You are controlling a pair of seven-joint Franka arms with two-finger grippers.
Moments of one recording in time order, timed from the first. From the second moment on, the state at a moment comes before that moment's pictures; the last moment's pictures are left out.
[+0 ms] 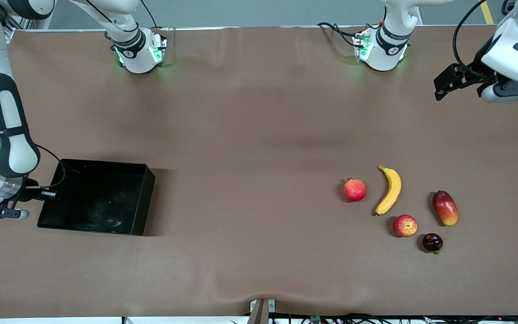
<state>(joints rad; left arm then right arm) -0.03 -0.10 -0.15 -1.60 0.01 1.47 -0.24 -0.27 0.62 -0.06 -1.72 0.25 2.31 -0.39</state>
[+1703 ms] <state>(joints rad) 0.06 -0.07 -0.14 -1.63 0.01 1.50 -0.24 -0.16 0.42 -0.03 -1.61 0.22 2.12 -0.29</state>
